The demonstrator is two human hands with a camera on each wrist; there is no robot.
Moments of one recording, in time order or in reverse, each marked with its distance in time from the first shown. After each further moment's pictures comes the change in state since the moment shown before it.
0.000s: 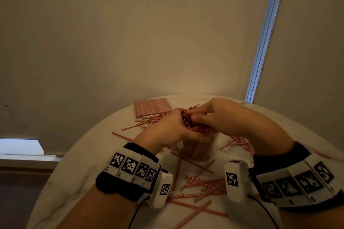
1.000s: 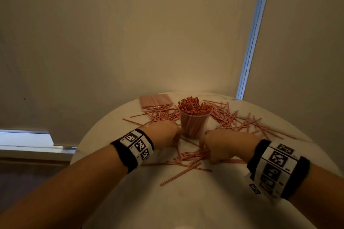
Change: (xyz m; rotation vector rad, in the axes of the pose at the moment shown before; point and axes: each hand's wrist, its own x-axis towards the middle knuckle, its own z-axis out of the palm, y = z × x) left_hand -0.063 -0.017 0.015 1.199 -0.186 0.102; right_hand -0.084 0.005 0.054 -0.699 -0.492 0.071
